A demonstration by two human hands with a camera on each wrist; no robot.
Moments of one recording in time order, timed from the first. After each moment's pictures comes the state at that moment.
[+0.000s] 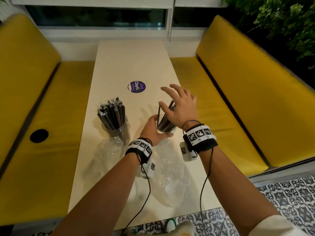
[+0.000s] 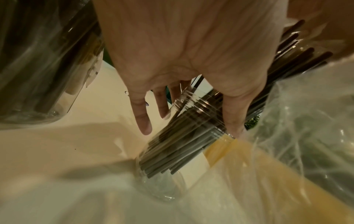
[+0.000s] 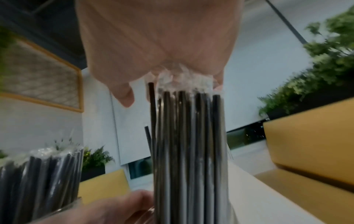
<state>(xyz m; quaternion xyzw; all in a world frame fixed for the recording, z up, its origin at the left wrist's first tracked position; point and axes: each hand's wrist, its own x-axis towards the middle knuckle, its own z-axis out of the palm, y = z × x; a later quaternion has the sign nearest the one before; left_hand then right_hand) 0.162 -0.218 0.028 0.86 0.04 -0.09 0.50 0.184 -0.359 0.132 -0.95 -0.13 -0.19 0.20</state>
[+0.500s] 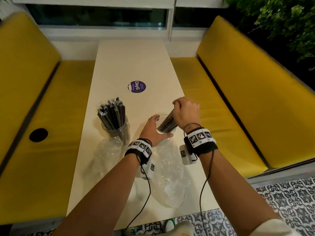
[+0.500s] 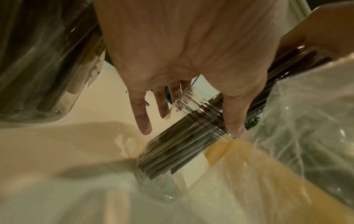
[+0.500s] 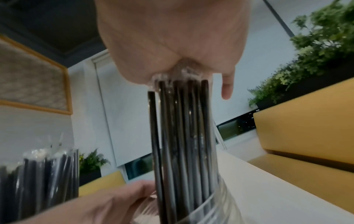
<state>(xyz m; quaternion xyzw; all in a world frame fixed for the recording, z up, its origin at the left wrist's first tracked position) 0.161 -0.217 0.025 0.86 0.03 -0.09 0.50 0.185 -0.365 0.121 -0.95 -0.02 -0.16 0.26</state>
